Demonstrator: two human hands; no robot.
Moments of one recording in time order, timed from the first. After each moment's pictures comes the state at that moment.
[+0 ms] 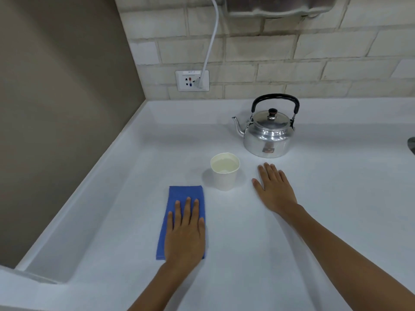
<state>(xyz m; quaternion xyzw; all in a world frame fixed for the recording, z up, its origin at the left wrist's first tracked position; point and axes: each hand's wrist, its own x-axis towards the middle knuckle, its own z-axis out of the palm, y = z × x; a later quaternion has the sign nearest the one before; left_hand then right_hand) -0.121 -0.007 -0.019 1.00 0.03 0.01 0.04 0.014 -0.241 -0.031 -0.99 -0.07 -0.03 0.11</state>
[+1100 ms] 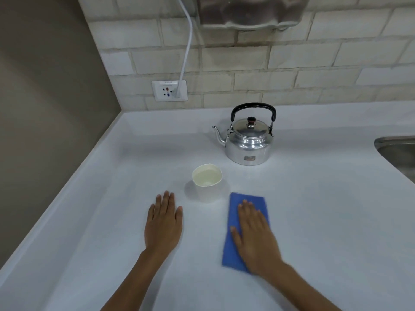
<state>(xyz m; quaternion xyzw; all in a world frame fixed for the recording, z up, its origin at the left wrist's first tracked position) -0.045 0.017 -0.031 0.99 0.03 0.05 0.11 -0.093 -0.205 -0.021 -0.98 -0.06 -0.09 0.13</state>
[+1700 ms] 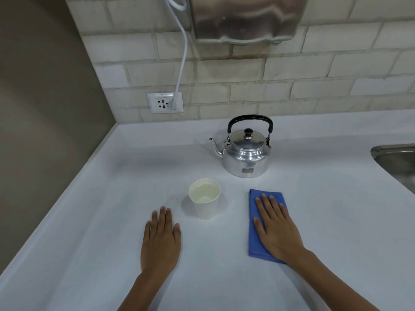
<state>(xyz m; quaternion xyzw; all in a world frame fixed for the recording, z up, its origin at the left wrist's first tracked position) -0.044 0.014 -0.034 1.00 0.03 0.05 0.07 -0.036 -0.270 -0.028 -0.99 -0.05 -0.06 0.11</state>
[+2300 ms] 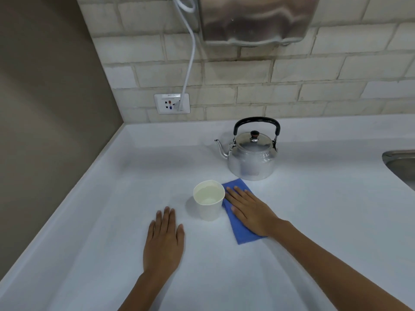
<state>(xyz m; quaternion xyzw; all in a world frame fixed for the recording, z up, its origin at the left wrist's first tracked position) -0.046 0.012 -0.026 0.99 0.03 0.06 0.10 0.030 -0.238 -0.020 -0.95 -0.29 0.00 0.11</state>
